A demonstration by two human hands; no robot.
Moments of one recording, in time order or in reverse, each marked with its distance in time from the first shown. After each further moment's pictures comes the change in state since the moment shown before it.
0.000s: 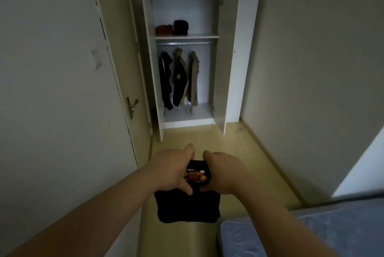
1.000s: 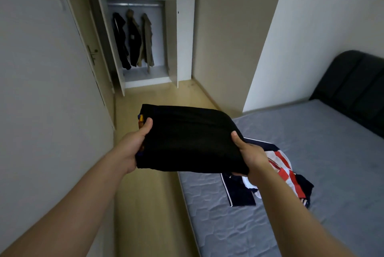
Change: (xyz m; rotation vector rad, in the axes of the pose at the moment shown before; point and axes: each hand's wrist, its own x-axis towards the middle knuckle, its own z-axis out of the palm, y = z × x) left_hand -0.466 0.343 0.098 -1.660 -0.059 -0.579; right_hand -0.664 -0.054 0.064 1.474 0.325 1.076
